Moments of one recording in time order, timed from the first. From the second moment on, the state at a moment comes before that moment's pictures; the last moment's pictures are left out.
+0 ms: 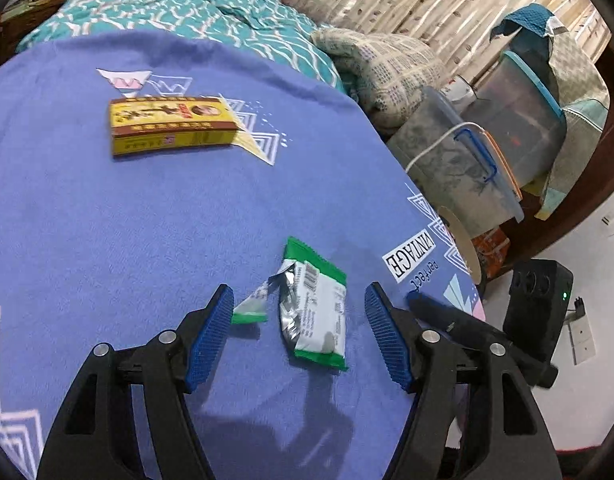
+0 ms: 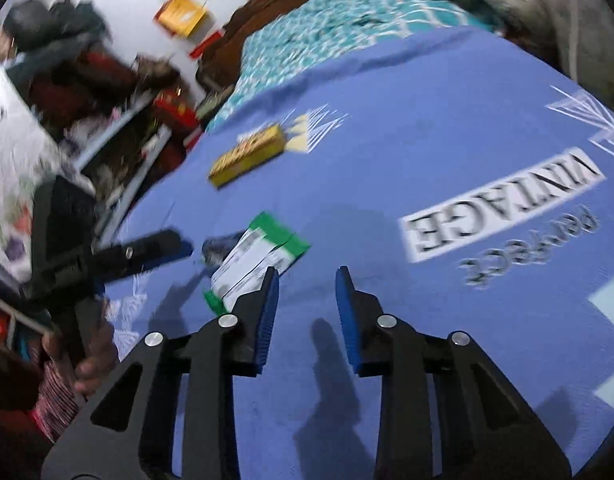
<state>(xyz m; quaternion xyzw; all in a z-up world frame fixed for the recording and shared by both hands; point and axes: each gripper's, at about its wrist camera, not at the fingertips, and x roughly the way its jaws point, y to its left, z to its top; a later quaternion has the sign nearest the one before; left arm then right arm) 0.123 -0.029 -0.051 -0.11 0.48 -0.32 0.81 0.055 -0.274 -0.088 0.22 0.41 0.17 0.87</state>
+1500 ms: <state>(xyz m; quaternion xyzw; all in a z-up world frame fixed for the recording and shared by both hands) 0.115 0.024 -0.052 -0.17 0.45 -0.34 0.81 0.102 -0.290 -0.089 0.28 0.42 0.19 0.84</state>
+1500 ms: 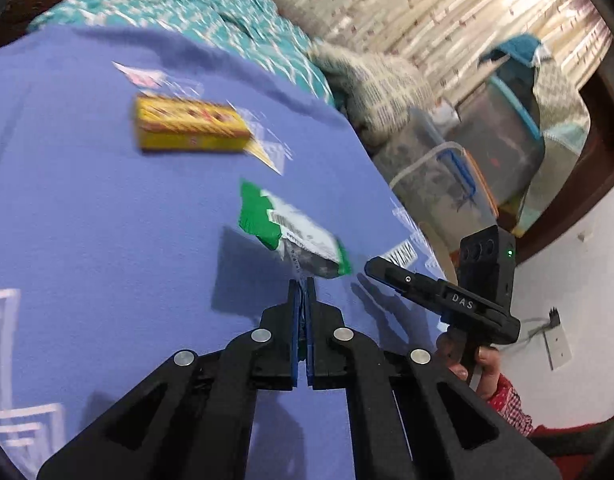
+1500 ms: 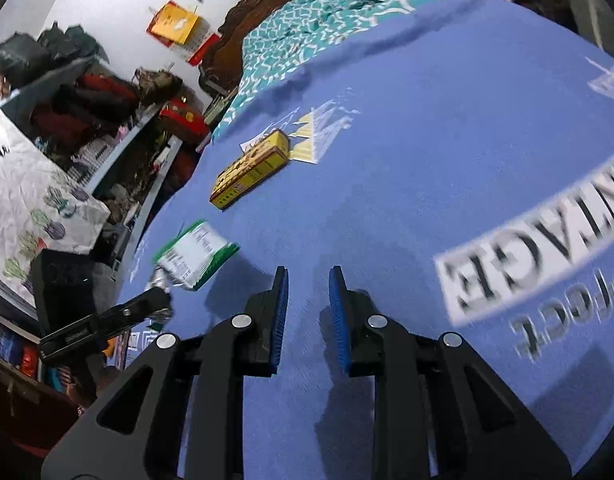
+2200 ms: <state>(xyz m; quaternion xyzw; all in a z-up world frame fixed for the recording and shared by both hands) 0.124 0.103 -0.068 -0.25 0.42 -0.31 0.81 0.342 -0.130 -0.071 -0.03 0.52 0.16 0.84</state>
